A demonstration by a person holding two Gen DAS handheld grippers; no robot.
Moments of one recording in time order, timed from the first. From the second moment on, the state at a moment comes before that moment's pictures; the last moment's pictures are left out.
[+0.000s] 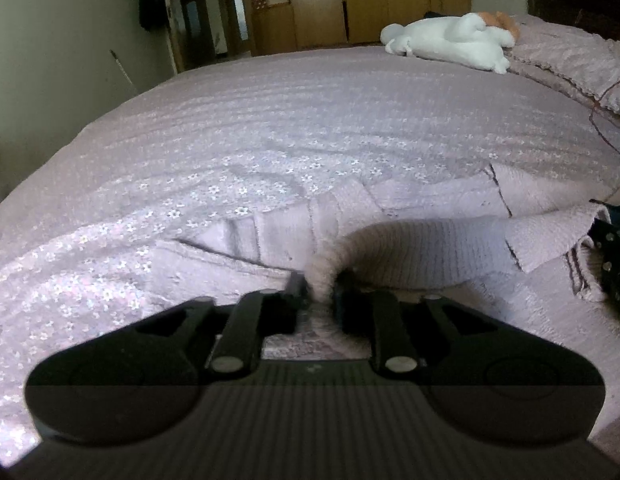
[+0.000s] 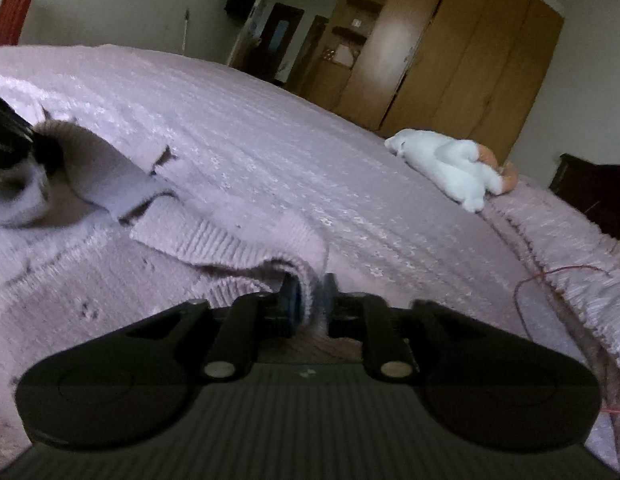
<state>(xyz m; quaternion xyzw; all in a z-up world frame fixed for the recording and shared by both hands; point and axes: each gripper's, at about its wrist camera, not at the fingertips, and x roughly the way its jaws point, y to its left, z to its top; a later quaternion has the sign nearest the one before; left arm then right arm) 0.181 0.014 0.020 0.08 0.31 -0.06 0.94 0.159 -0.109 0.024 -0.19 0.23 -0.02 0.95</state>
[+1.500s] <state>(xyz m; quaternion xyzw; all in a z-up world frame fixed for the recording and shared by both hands) 0.127 -0.001 0.039 0.14 0.28 -0.12 0.94 0.141 -0.151 0.059 -0.11 0.30 0.09 0.94</state>
